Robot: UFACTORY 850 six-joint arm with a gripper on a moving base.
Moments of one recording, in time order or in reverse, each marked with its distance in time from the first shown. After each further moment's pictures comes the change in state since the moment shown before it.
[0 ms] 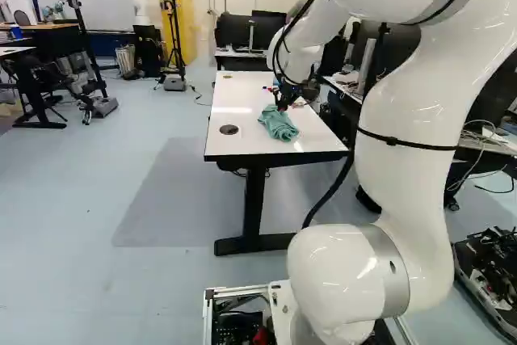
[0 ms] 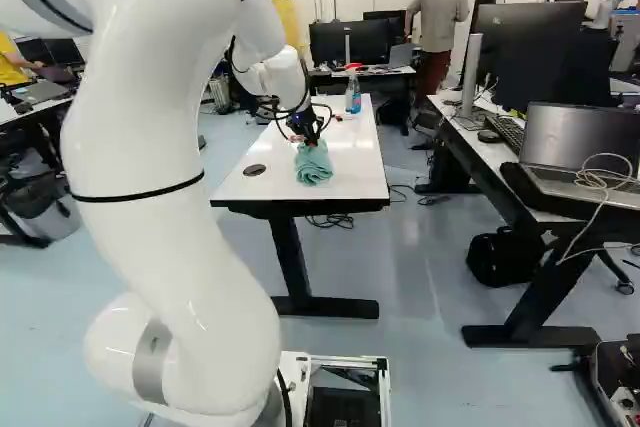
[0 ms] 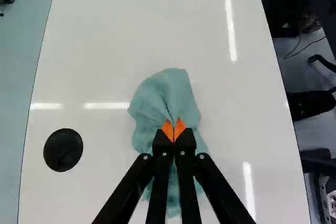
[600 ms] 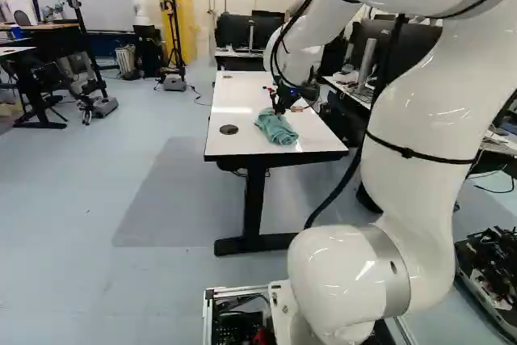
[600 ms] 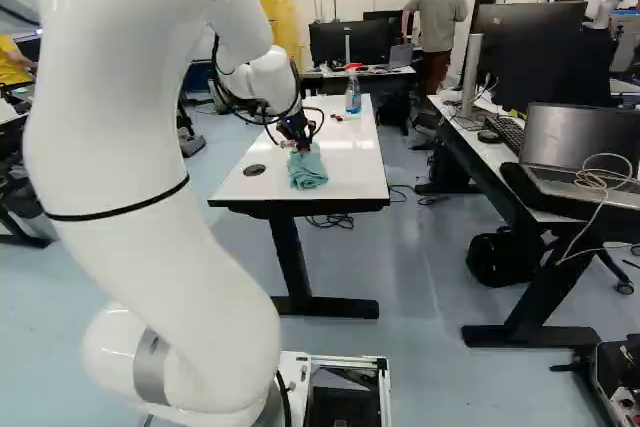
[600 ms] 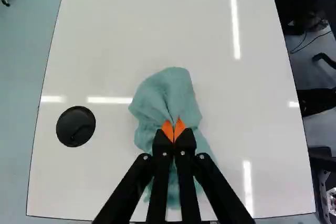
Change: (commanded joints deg) arm 2.1 5.8 6.7 0.0 0.0 0.0
